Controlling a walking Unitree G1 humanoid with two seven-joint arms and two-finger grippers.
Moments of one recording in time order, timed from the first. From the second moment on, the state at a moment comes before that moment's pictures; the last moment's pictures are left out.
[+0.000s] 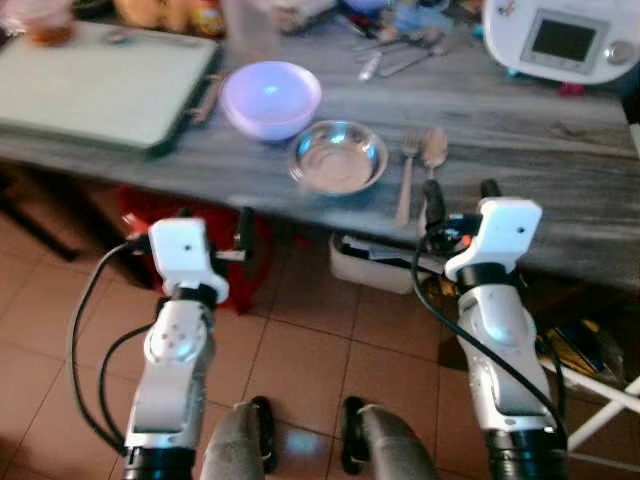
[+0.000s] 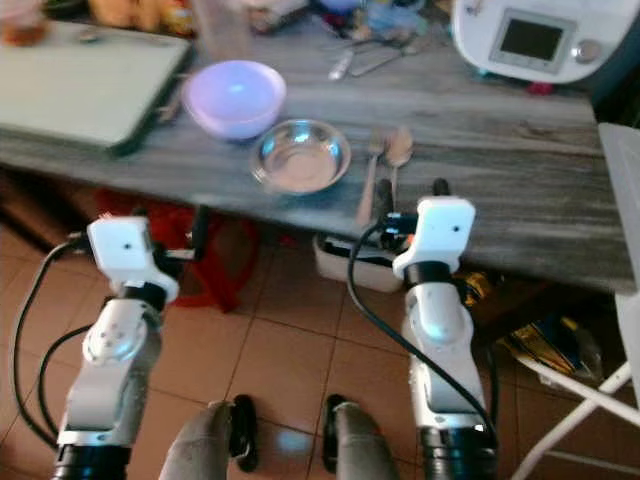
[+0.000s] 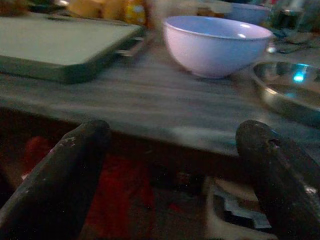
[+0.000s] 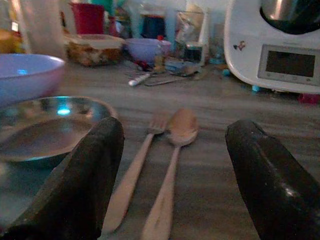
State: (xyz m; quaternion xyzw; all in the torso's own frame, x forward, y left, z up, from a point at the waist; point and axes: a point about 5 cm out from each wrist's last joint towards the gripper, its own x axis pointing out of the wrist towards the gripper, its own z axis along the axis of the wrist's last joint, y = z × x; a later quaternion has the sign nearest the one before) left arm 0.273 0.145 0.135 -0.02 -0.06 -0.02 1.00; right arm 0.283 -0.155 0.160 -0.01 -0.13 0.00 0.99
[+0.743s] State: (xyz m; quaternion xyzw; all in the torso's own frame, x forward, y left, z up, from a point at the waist) left arm 0.272 0.138 0.132 -0.04 -0.06 -0.04 1.00; right arm 0.285 -0.153 0.160 -0.01 -0.13 0.01 0.99
